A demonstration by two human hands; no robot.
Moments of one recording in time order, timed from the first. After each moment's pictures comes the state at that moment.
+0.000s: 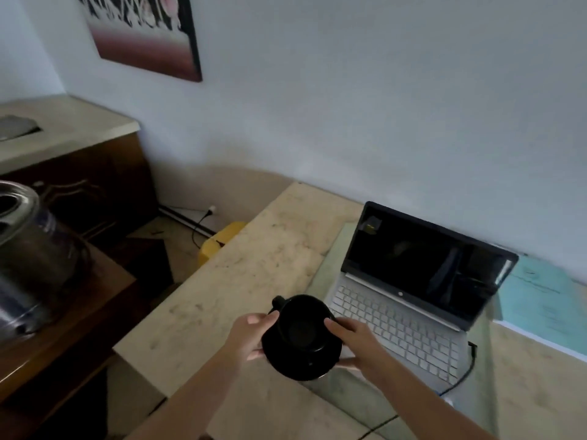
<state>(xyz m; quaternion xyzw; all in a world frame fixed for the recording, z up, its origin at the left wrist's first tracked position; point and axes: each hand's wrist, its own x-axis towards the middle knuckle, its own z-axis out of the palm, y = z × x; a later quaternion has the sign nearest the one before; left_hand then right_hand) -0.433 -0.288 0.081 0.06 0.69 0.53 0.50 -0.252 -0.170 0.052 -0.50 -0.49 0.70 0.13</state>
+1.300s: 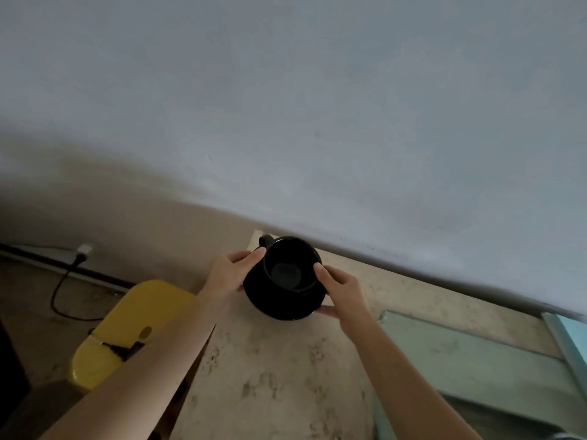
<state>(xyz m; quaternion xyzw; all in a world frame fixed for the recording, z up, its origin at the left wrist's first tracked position) -0.756 0.194 0.004 0.23 0.64 0.51 0.53 -0.559 0.227 0.012 -0.59 -0.46 0.59 0.31</state>
